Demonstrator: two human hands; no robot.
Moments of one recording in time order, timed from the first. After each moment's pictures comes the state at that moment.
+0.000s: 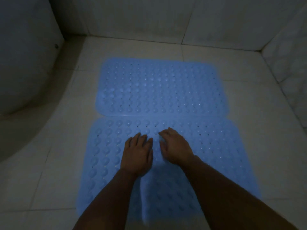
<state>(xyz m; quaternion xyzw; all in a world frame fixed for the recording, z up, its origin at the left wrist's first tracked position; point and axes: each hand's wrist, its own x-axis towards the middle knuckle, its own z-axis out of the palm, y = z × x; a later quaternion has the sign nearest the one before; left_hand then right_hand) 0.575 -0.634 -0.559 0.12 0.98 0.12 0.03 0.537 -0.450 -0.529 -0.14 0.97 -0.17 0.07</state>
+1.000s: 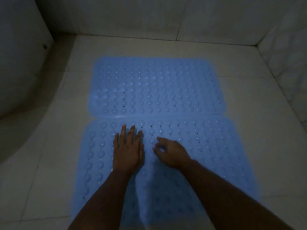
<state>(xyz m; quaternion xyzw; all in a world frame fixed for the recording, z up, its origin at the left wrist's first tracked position) 0.562 -0.641 -0.571 0.06 0.99 0.13 -0.09 0.544 -0.446 -0.538 -0.05 0.94 -0.28 0.20</state>
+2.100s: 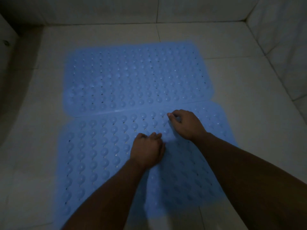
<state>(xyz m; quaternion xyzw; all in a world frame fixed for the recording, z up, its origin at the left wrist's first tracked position) 0.547 -0.527 -0.561 0.27 0.96 0.10 -0.01 0.485 -0.336 -0.523 0.01 0.96 -0.28 0.06</state>
